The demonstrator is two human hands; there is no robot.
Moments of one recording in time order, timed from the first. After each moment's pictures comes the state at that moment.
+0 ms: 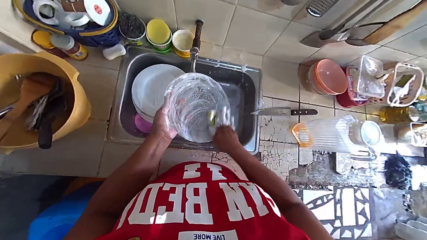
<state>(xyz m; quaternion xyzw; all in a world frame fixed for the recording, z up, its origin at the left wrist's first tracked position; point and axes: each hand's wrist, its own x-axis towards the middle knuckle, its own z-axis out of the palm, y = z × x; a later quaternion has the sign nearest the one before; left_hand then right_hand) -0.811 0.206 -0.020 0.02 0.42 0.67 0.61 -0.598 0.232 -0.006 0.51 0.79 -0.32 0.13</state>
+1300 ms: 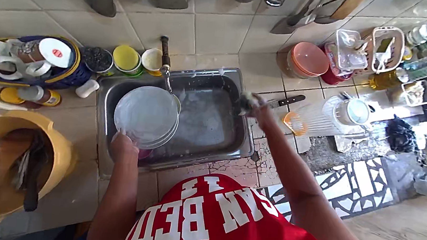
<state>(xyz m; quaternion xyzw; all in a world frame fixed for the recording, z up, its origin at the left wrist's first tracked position) -0.896 0.229 -0.082 0.01 0.78 0.53 0.34 -0.464 0.346 -0.014 0.64 0.45 -0.53 -0.32</state>
